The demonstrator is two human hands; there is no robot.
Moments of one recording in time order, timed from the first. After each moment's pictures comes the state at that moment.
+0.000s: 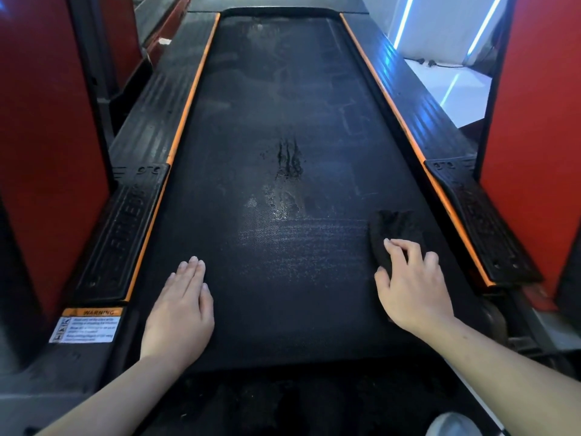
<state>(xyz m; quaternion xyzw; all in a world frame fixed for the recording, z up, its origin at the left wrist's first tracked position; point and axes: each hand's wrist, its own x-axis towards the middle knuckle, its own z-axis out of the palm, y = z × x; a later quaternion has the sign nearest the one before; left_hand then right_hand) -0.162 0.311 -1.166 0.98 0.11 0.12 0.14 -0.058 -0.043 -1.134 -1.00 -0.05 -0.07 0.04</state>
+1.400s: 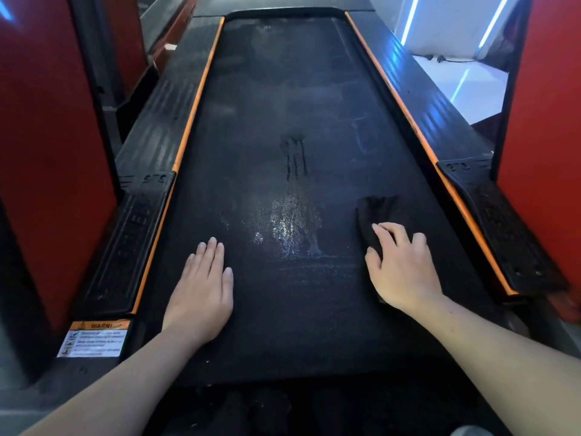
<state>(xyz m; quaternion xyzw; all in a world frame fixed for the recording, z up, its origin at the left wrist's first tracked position) -0.111 0.321 -1.162 0.99 0.08 0.01 0.08 -0.014 -0.015 -1.135 -0.99 -0.09 -0.08 0.08</state>
